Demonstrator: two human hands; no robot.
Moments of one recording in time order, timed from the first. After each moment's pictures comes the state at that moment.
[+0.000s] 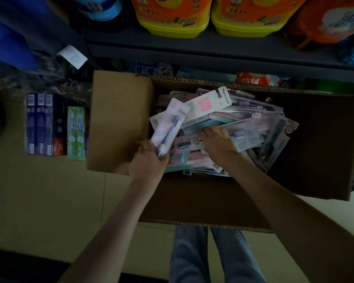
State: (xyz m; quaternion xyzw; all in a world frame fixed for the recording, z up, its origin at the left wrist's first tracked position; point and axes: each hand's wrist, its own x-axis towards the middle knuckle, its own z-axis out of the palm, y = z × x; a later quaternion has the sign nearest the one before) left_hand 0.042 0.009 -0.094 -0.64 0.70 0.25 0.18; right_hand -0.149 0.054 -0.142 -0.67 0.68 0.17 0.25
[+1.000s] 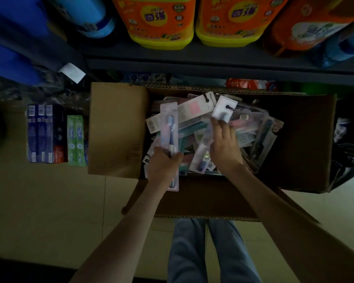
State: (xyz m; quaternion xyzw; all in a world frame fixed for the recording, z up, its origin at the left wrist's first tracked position) left_hand 0.000 0.026 -0.086 -0.70 0.54 0.47 0.08; right_hand -0.163 0.084 -0.114 -0.51 0.81 -0.01 0.28
